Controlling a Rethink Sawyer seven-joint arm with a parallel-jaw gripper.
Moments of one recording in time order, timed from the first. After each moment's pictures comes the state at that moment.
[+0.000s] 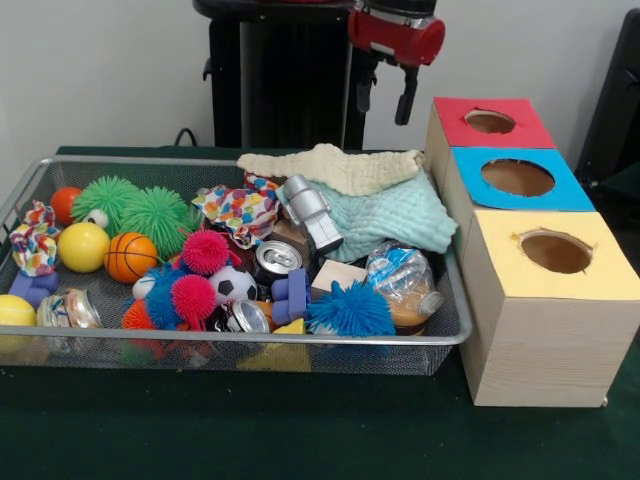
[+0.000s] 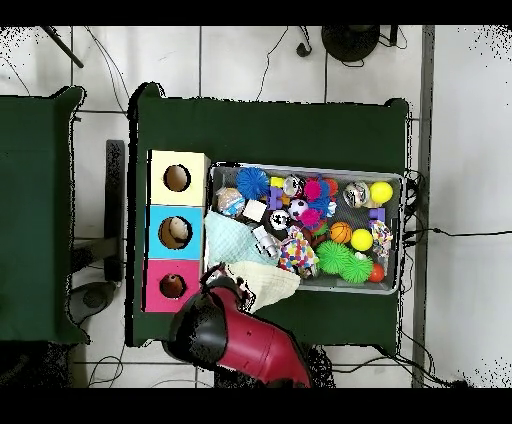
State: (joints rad) arm 0.03 -0.85 -0.21 2.19 0.25 0.12 2.14
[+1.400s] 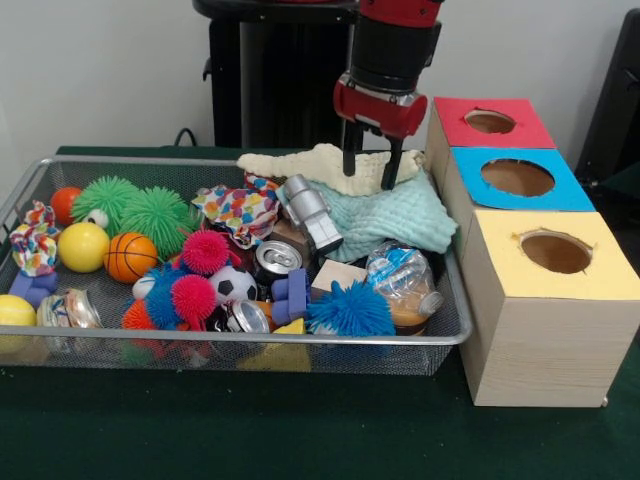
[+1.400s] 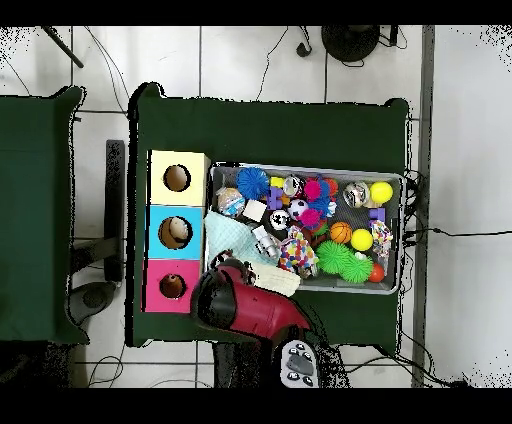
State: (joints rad) arm -0.04 -0.64 -0.14 2.06 0.16 0.04 2.14
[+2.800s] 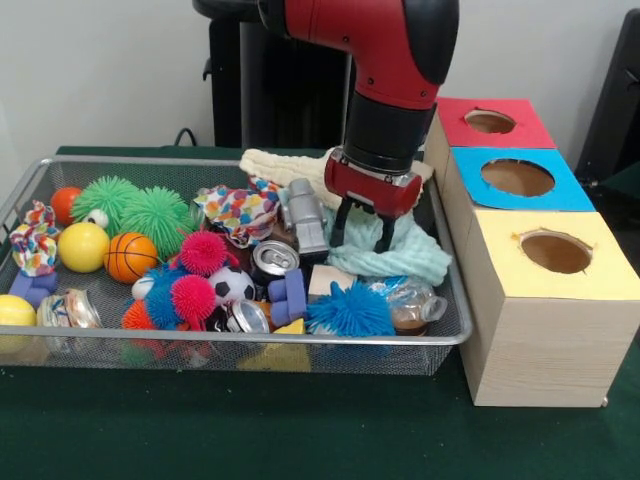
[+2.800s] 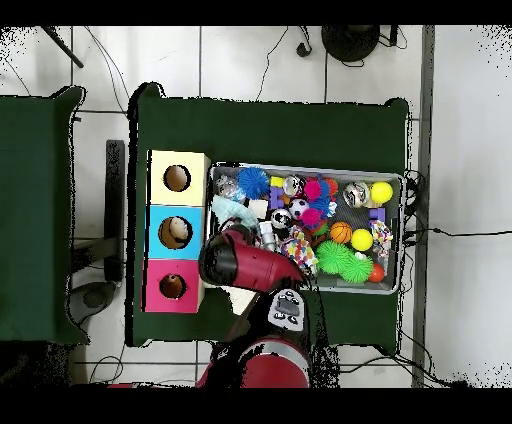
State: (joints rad) arm 0.00 -0.43 -0.20 1.79 0.16 0.04 2.14
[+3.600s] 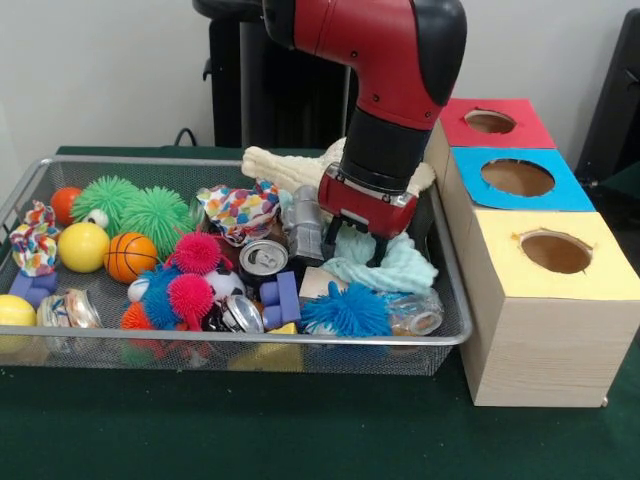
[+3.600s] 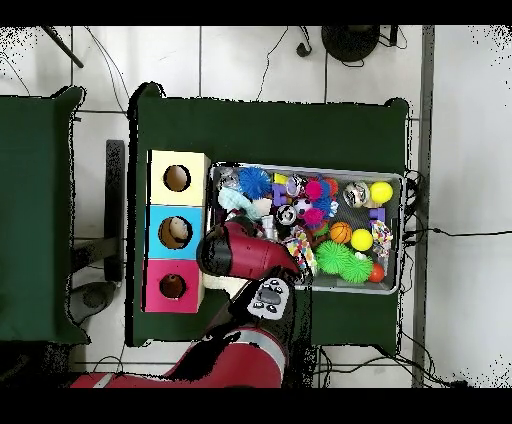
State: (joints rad) arm 0.08 -0.34 -0.30 1.68 0.16 0.04 2.14
